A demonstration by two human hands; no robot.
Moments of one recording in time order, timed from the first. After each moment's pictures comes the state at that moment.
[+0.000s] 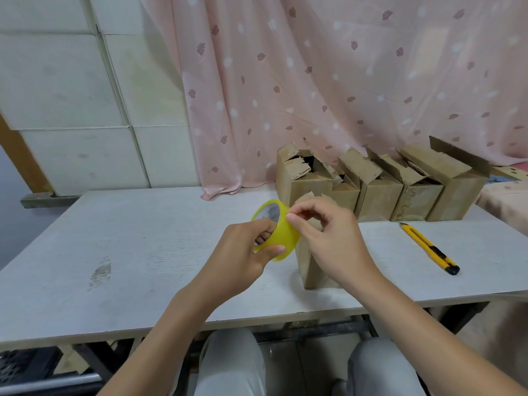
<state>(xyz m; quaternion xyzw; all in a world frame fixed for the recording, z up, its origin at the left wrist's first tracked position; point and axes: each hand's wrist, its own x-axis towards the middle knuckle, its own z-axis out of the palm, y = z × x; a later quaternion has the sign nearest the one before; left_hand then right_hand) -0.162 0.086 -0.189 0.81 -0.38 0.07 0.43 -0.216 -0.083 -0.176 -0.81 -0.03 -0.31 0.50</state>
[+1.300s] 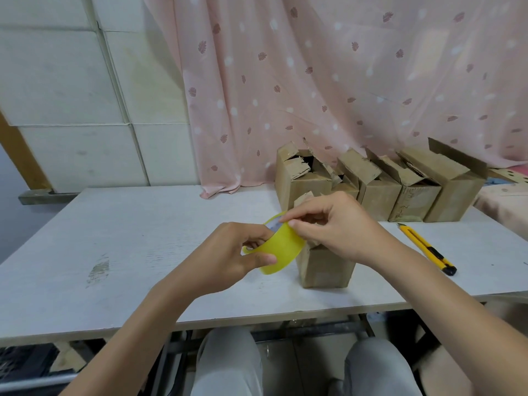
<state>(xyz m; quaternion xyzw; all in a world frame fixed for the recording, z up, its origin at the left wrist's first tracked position) -0.158 0.110 -0.176 0.79 -0.45 -0.04 0.42 -0.221 -0.104 -0.140 -0.90 -0.09 -0.15 0.41</state>
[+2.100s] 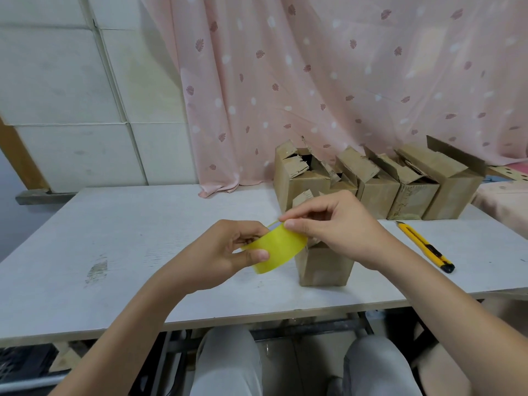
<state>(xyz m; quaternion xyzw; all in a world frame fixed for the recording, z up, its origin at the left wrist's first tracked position) -0.157 0.117 -0.171 0.74 -0.46 -0.11 0.48 -0.224 -0.104 -0.144 -0.83 -0.06 -0.12 0.53</state>
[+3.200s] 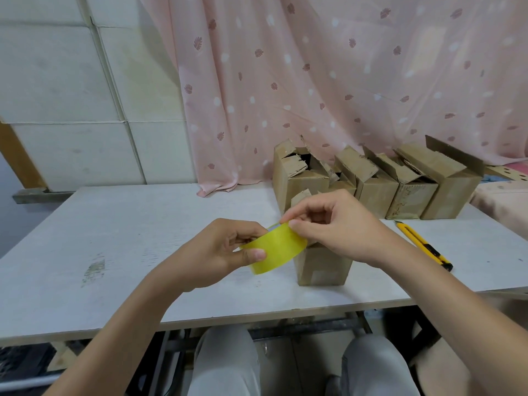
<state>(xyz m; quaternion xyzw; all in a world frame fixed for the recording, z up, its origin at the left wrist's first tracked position) -0.154 0.118 -0.172 0.72 -0.46 -0.14 0.50 -0.226 -0.108 -0.140 -0.85 -0.10 -0.10 0.50</state>
